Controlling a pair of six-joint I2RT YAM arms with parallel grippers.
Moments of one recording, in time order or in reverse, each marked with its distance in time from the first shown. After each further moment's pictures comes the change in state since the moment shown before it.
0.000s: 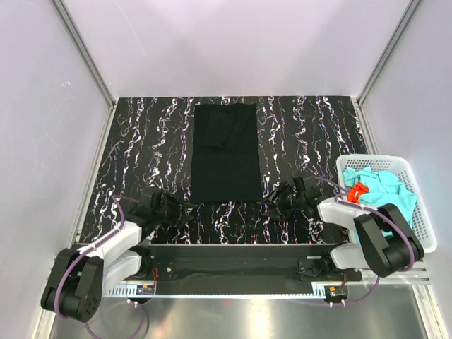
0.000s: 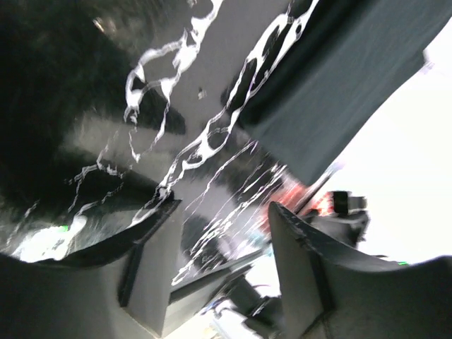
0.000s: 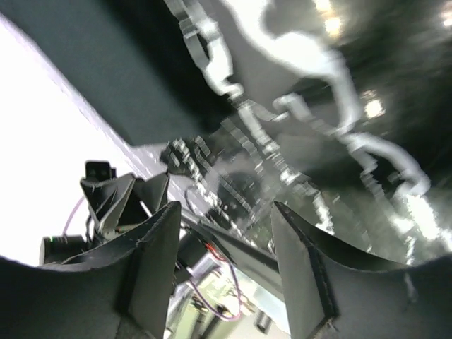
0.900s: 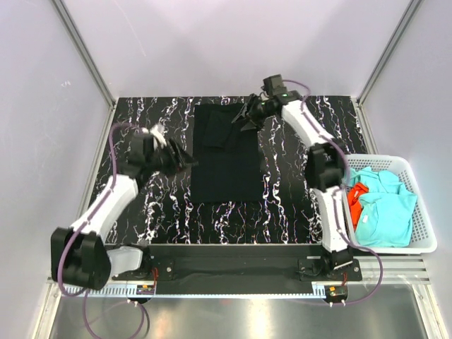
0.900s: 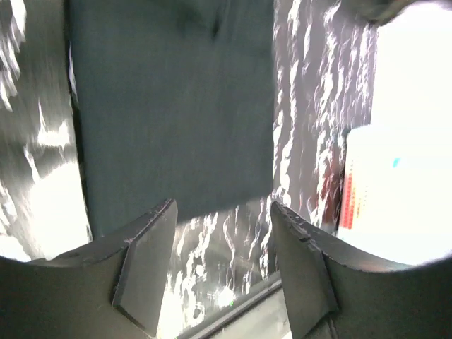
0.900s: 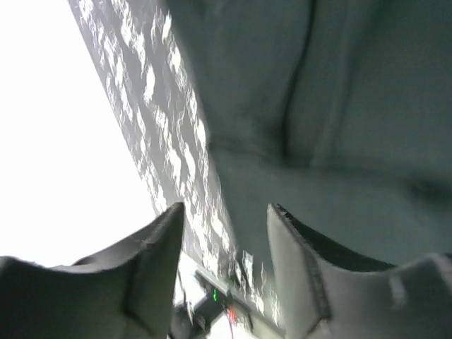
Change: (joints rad) left arm 0.111 0.284 0.729 -0.267 0.127 0.743; right arm -0.056 1.107 1.904 -0.812 -0.057 -0.449
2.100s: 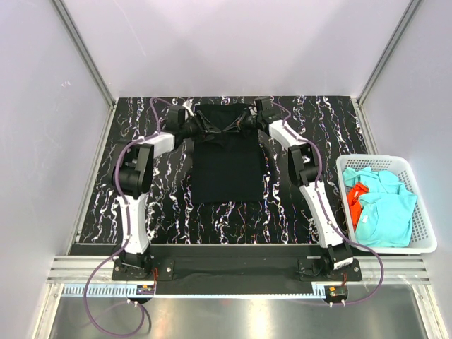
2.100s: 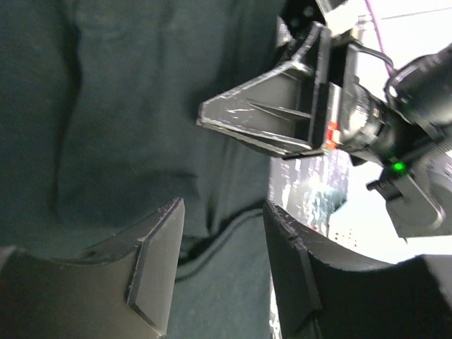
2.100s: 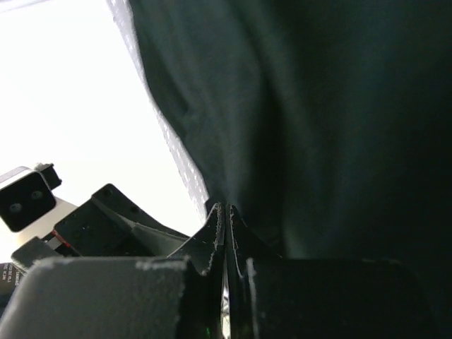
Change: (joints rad) left arm -0.050 0.867 0.489 0.489 0.072 -0.181; right arm -0.005 0.359 0.084 0.510 -0.240 0.286
